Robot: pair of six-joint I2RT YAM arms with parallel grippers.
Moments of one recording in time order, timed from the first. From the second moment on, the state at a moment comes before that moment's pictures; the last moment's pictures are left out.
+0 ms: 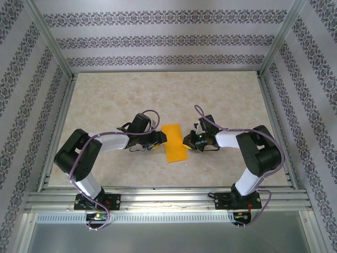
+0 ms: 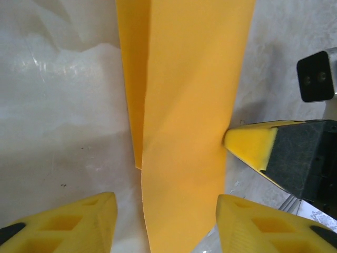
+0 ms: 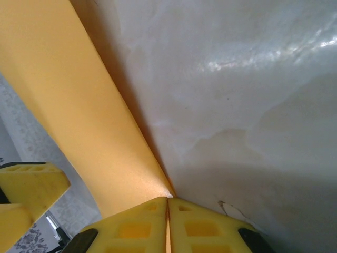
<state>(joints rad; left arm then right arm) -0.53 1.68 0.79 -0.03 0.50 -0.91 0.39 1.69 0.67 -0.01 -0.61 0.88</state>
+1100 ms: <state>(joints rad) -0.53 1.79 0.84 0.06 0.53 -0.98 0.39 1.69 0.67 -0.01 -0.61 0.89</state>
